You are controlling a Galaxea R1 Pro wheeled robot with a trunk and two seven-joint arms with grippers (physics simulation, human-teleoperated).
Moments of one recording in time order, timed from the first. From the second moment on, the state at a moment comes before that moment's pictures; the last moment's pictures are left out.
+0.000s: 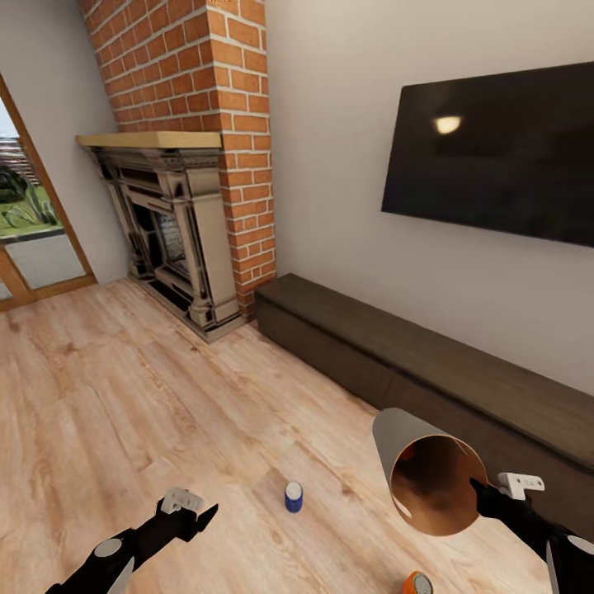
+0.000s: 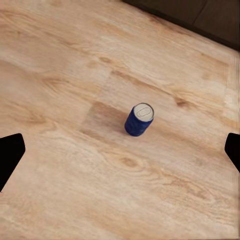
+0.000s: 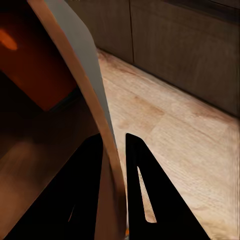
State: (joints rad) left arm -0.41 0.18 -0.10 -0.51 0.09 -0.16 -0.50; right arm -0.39 -0.12 -0.82 -0.86 0.41 0.09 0.69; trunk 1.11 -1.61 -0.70
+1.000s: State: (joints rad) left arm -0.41 0.18 -0.18 -0.51 0.09 -0.16 -0.50; right arm -0.39 -0.12 -0.87 -0.85 0.42 0.09 0.69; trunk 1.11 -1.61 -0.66
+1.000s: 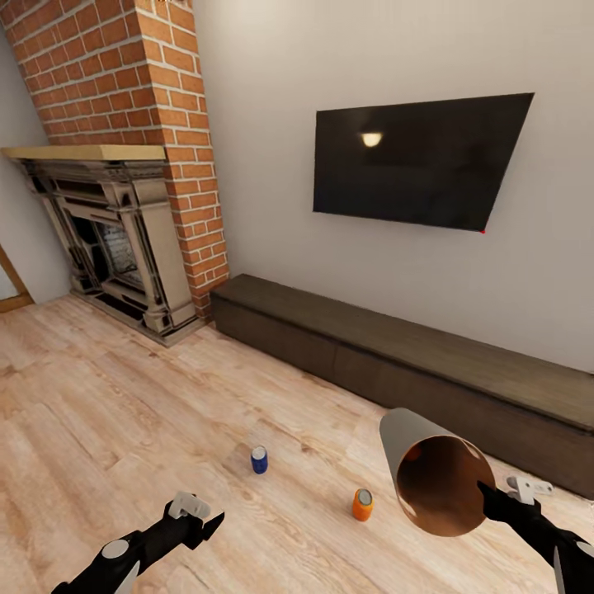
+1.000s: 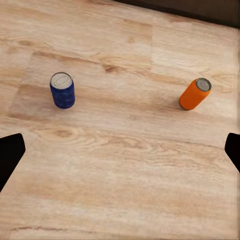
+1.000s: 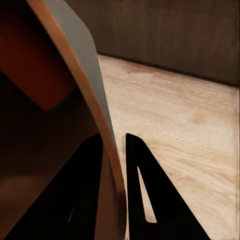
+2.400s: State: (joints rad) left arm -0.41 0.19 -0.18 -0.51 0.09 -0.16 -0.50; right arm -0.38 -0.12 -0.87 -0.84 0.42 0.05 0.70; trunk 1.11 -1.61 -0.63
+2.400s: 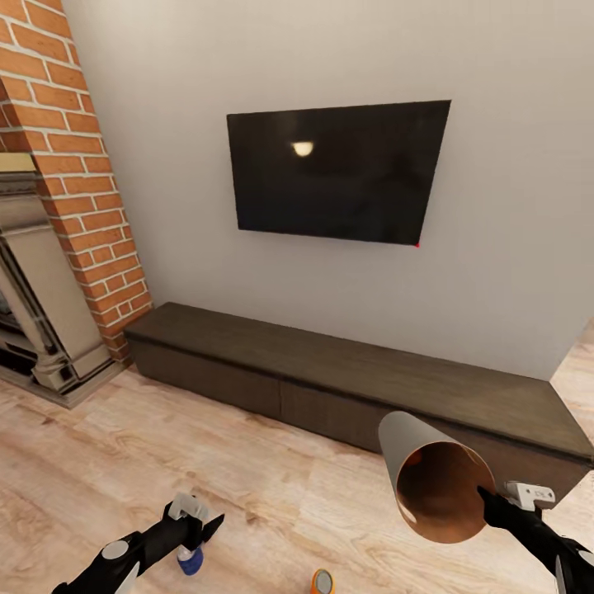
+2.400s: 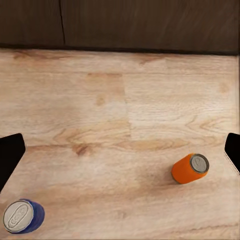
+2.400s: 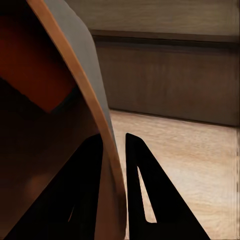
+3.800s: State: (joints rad) left arm -0.41 0.18 -0.27 -0.51 0.09 -0.15 -0.50; right arm -0.36 -0.12 -0.88 -0.83 0.41 0.04 0.69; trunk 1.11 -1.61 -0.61
